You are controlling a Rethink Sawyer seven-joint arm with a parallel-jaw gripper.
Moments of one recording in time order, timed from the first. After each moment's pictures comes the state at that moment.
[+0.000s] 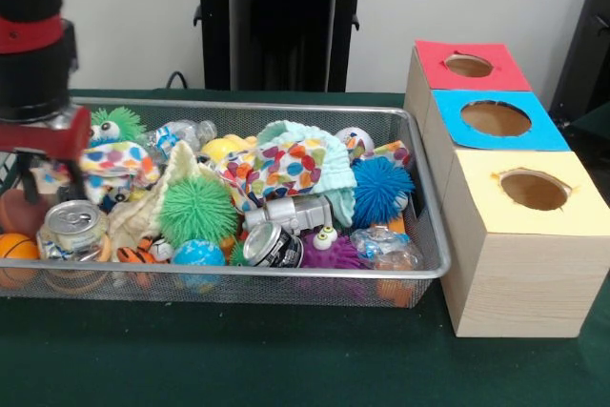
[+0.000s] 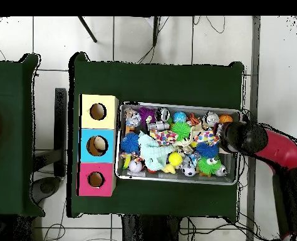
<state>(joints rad) -0.84 -0.47 0.30 1.39 -0.42 0.65 1.57</state>
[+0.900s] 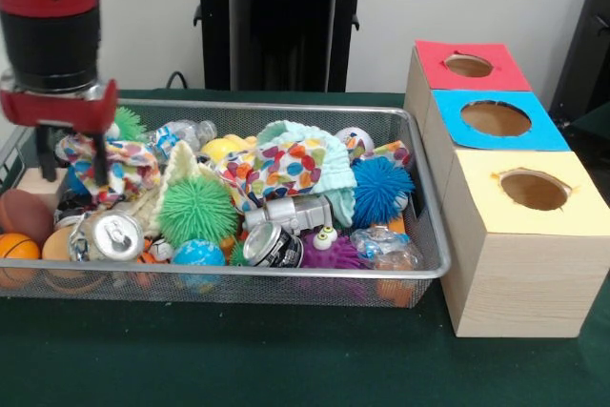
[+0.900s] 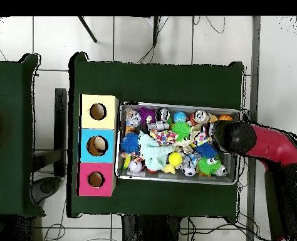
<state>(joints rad) -0.76 -0.57 0.30 1.47 -0.47 0.65 1.57</state>
